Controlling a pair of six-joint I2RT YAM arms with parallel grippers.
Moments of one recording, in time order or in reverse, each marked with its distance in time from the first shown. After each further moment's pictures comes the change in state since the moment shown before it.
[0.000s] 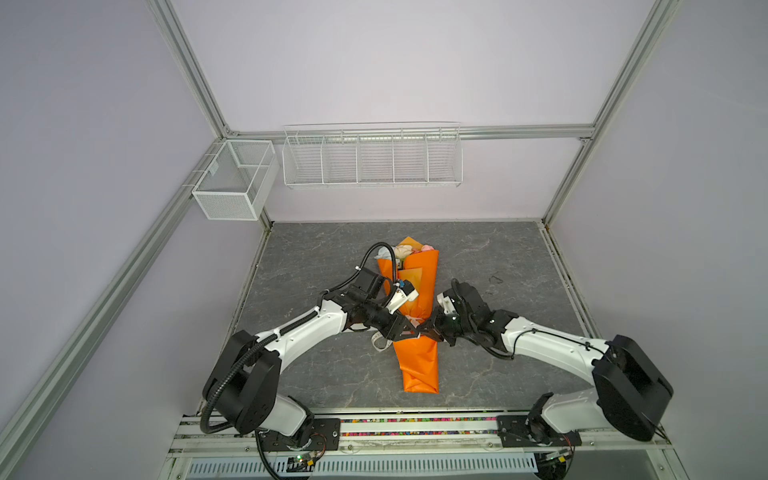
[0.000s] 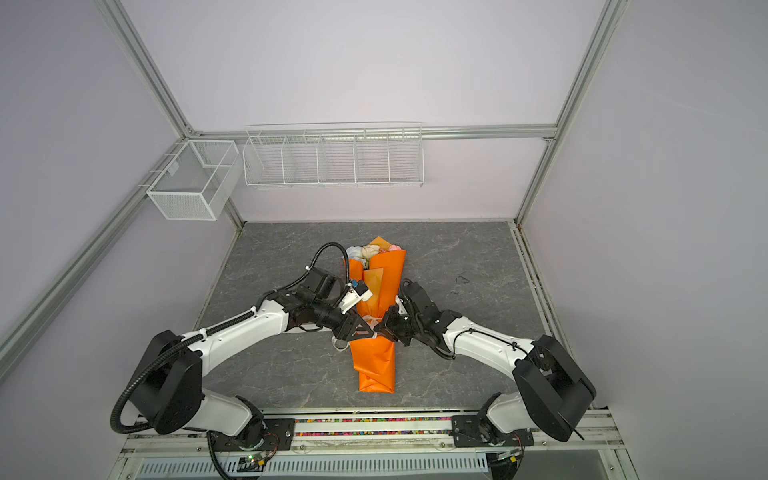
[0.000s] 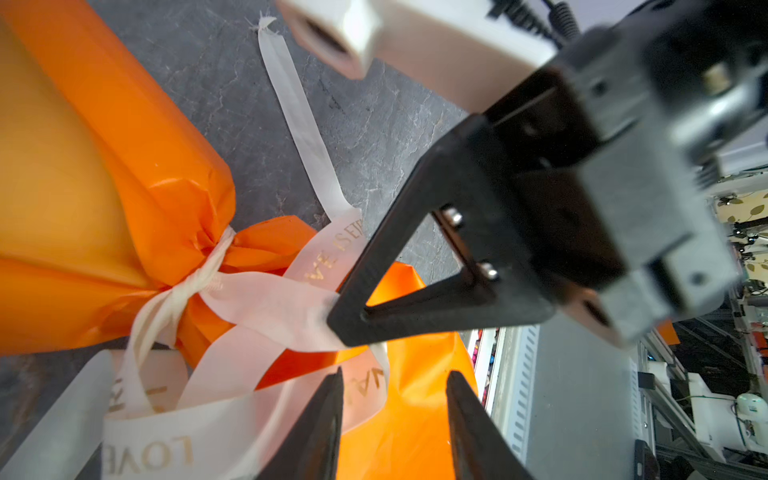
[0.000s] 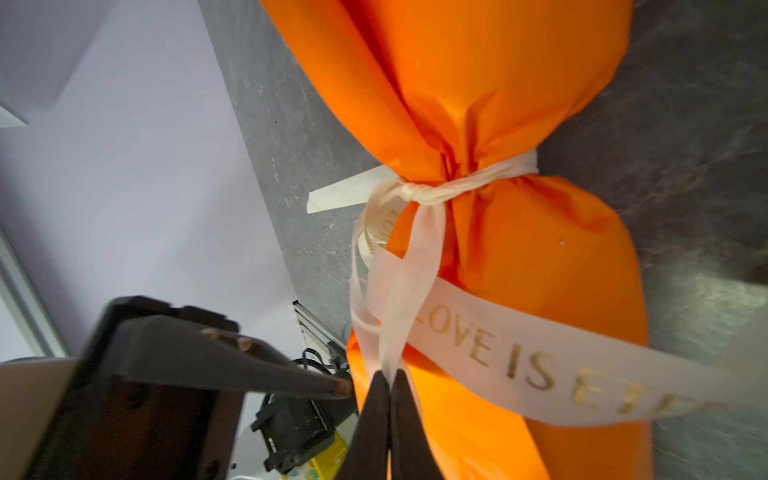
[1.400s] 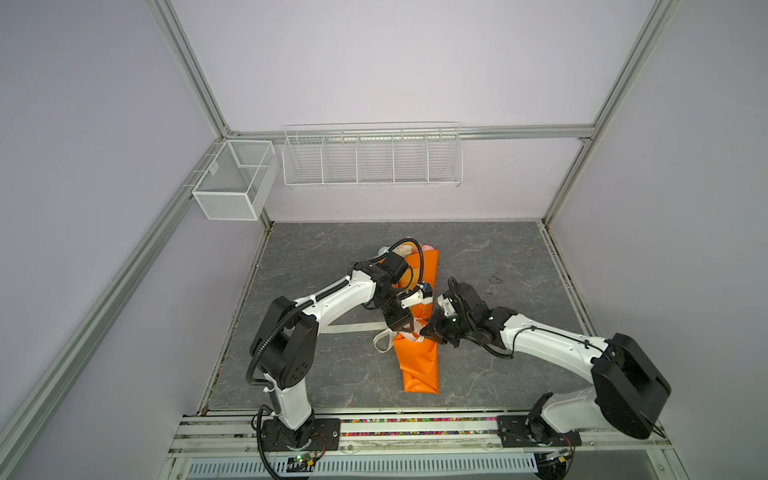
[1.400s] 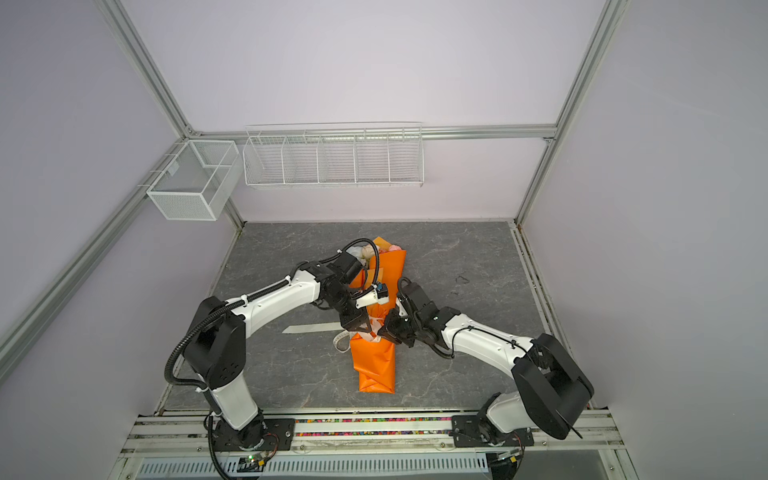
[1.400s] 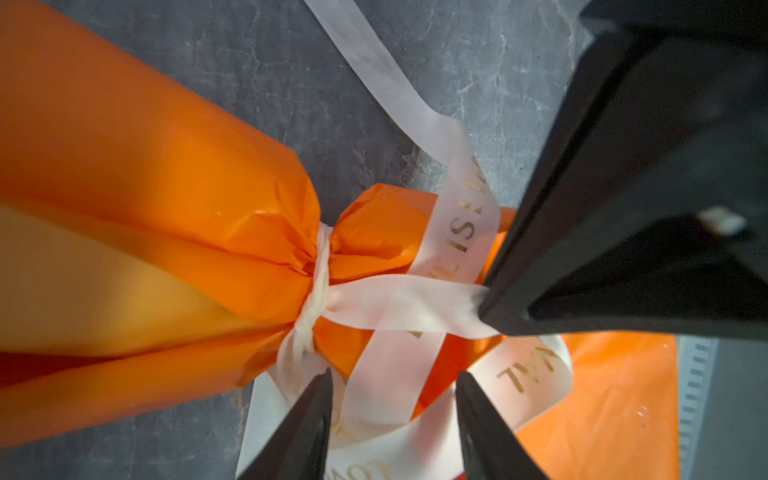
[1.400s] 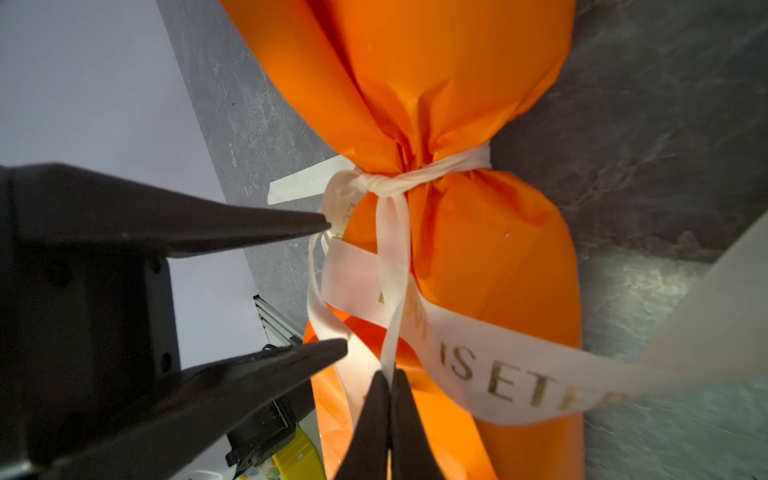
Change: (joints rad) left arm -0.062 0.344 0.419 -0.460 -0.308 0.560; right arm -0.005 0.013 0.037 -0.105 0.014 -0.089
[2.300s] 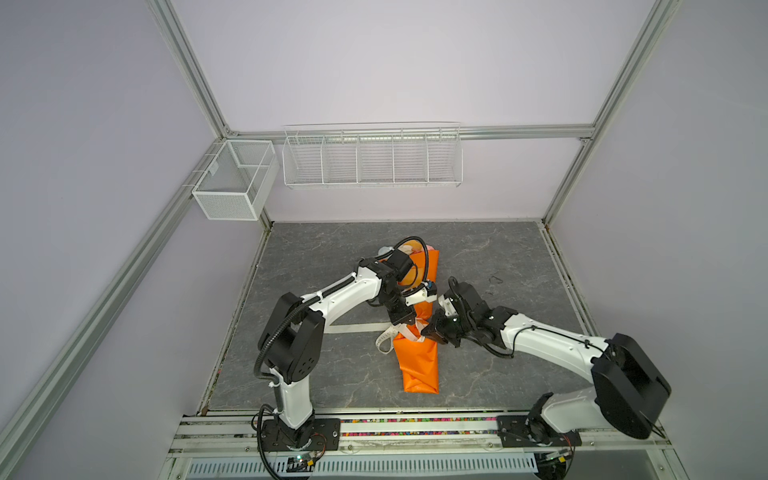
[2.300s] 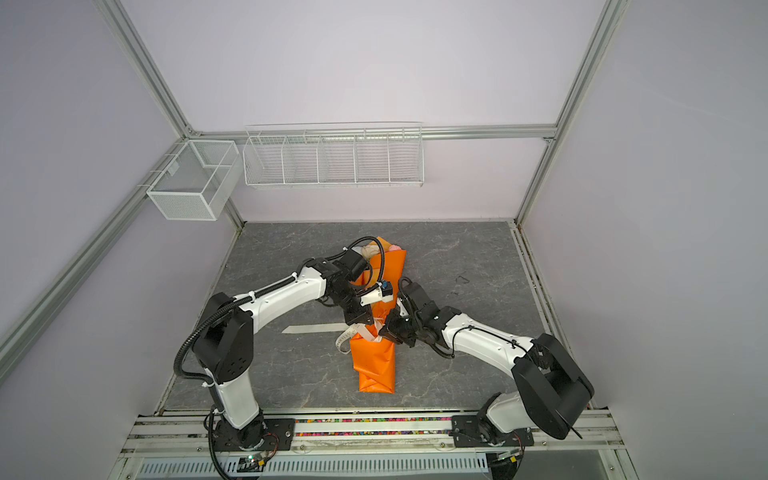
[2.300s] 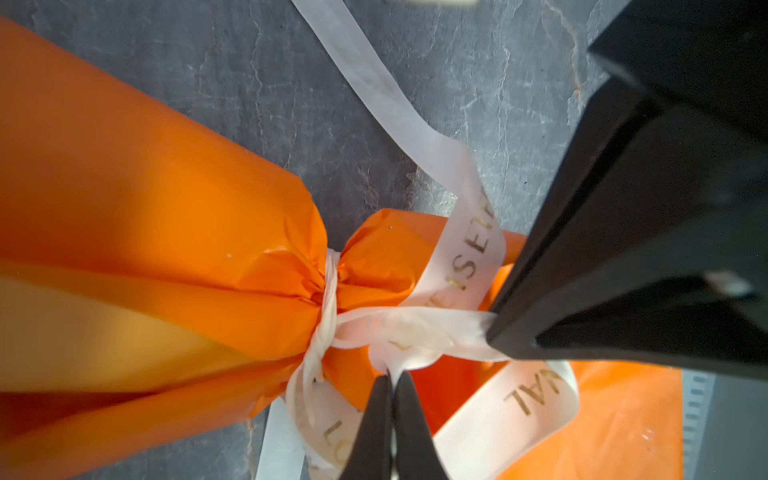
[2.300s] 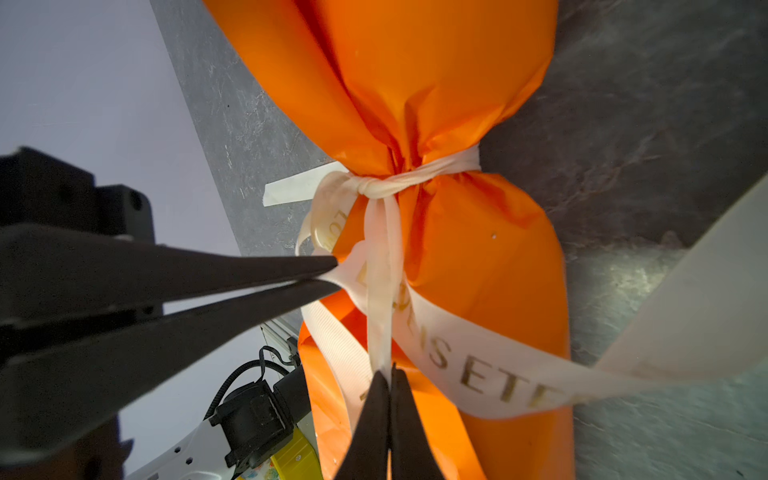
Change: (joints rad) left arm -0.014 0.040 0.070 -0.003 -0.021 -0.028; right arm -0.013 0.000 0.000 -0.018 0.000 -0.008
